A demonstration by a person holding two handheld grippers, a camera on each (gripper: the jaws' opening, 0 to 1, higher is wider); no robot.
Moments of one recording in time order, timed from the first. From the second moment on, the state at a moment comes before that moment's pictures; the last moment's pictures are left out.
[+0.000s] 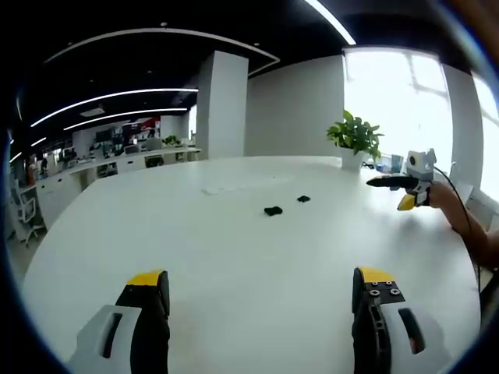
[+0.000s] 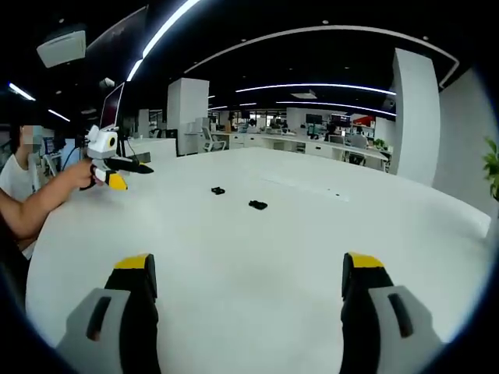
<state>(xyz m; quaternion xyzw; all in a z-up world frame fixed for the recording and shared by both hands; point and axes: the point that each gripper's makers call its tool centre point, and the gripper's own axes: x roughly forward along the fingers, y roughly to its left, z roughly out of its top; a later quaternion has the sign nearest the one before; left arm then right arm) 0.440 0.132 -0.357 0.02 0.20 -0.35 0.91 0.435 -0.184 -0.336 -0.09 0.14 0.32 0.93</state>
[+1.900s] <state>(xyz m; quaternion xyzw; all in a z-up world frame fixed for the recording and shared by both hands) 0.462 0.143 -0.353 0.03 0.20 -0.35 0.91 0.434 -0.184 -0.337 -0.10 0.14 0.31 0.93</state>
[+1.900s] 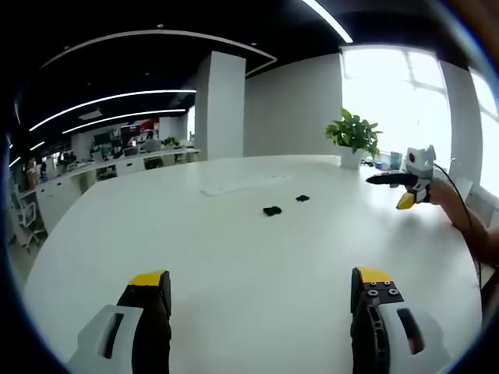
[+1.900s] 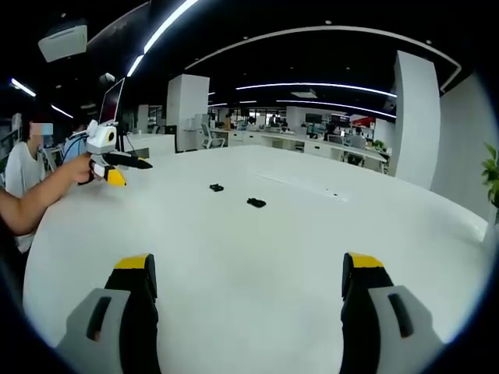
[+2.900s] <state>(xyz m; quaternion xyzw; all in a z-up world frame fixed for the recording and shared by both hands) 0.437 0.117 -0.356 0.03 0.19 -0.37 0.91 0.435 -0.174 -0.339 -0.11 0.14 0.33 0.93</state>
